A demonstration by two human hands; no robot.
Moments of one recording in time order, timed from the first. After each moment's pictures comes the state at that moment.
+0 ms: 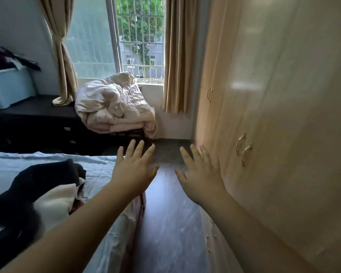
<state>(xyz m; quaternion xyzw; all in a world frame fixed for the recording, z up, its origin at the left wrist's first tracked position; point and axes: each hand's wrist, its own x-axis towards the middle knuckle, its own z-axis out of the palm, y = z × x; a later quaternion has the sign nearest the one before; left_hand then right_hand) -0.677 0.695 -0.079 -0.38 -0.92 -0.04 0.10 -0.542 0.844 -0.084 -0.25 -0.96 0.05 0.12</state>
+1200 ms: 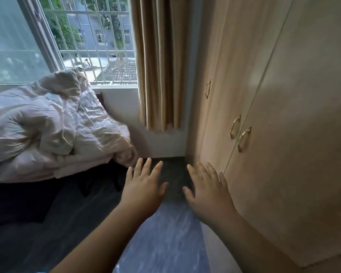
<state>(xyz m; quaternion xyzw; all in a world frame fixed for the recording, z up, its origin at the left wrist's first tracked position) -1.296 1.270 -0.152 -0.44 -0.90 -0.08 -0.03 -1.142 1.394 -0.146 -0.32 -0.94 0.09 0.03</state>
